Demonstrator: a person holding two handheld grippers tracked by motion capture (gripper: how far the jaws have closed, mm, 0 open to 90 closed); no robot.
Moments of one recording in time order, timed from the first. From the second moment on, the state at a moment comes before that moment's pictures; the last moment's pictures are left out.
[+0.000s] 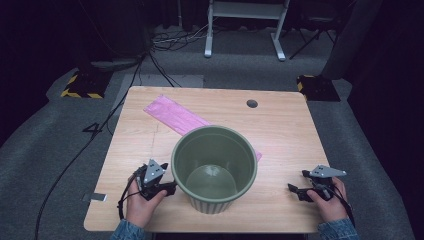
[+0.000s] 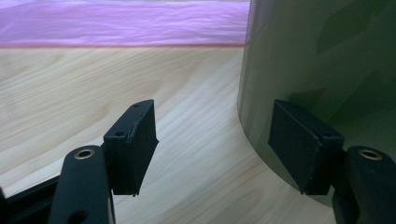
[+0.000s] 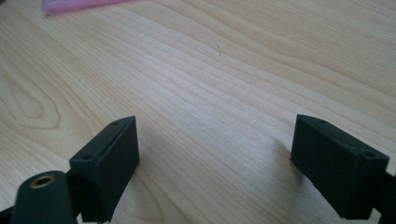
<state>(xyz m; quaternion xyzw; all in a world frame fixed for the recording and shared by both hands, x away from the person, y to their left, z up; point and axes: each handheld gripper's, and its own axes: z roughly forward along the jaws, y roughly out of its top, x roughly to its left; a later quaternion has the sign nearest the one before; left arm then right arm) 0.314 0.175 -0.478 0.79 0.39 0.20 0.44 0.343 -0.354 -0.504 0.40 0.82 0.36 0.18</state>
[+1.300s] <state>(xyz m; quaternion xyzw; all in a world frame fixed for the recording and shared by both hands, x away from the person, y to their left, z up) 0.286 0.208 -0.493 0.78 0.42 0.21 0.40 0.433 -0.225 -0.503 0.31 0.86 0.38 0.14</state>
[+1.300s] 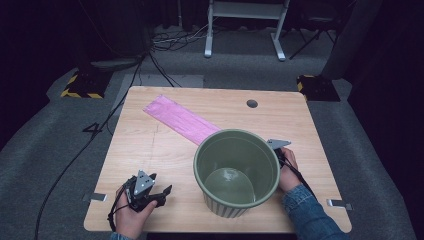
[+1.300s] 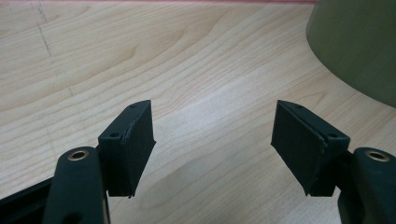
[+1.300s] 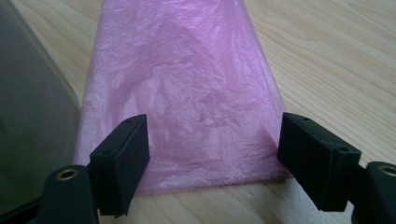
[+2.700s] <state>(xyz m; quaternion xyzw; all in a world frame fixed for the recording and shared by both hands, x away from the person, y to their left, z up) 0.313 0.178 -0.492 0.80 0.40 0.18 0.42 0.321 -0.369 -0.450 0.37 0.83 0.37 0.18</state>
